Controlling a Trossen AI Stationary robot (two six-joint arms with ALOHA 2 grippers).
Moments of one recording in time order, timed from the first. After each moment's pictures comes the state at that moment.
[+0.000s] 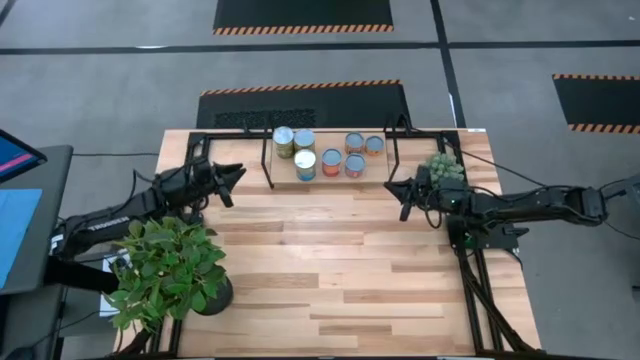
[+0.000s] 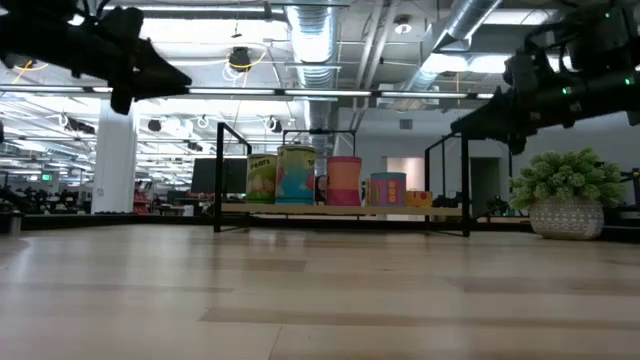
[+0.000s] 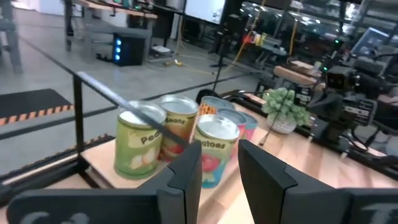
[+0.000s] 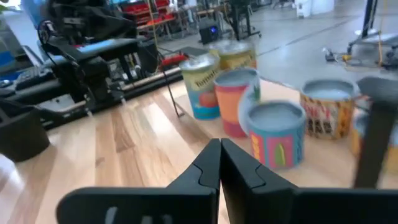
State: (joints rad) left arm 0.37 0.31 0.27 -0.05 -0.20 -0.29; right arm -0.20 0.75 0.08 0.58 0.22 0.26
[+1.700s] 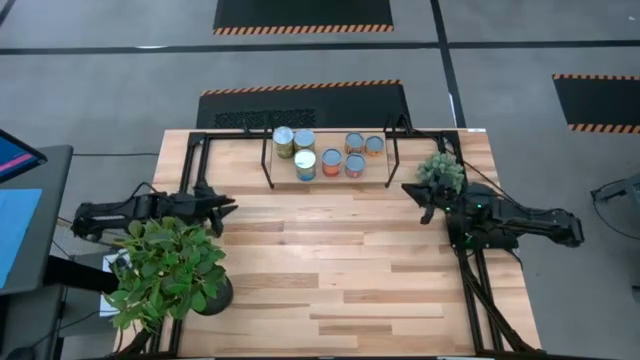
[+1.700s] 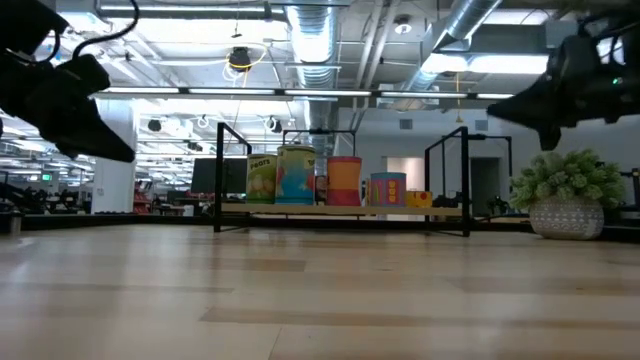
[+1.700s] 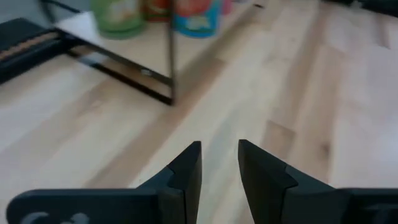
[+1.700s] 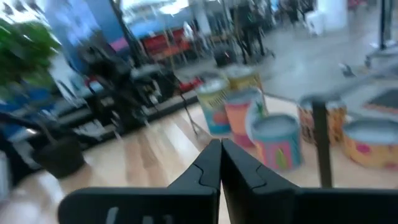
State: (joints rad) left arm 0.01 0.00 0.19 -0.73 -0.37 -0.35; right arm -0.18 0.05 0.02 0.04 0.21 0.31
